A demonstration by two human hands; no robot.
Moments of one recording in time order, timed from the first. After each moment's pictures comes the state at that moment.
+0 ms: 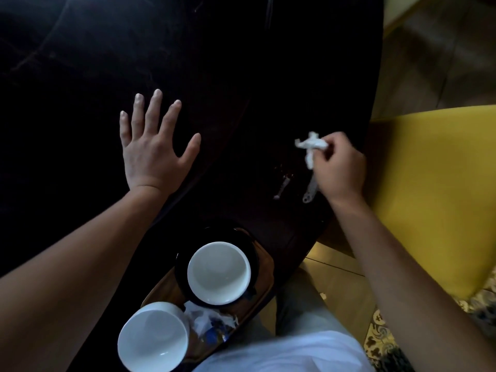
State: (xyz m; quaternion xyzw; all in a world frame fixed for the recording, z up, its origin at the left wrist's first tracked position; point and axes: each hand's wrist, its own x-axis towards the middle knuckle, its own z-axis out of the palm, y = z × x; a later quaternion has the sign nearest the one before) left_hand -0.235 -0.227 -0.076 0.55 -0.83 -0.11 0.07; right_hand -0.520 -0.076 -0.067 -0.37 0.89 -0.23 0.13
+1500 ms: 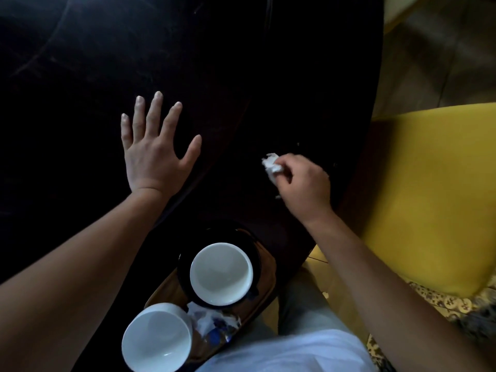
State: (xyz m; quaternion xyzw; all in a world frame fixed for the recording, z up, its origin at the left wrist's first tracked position) left_hand -0.235 -0.227 -0.075 0.54 -0.83 -0.11 0.07; right_hand -0.465 -0.072 -0.074 -0.51 0.81 -0.21 0.18
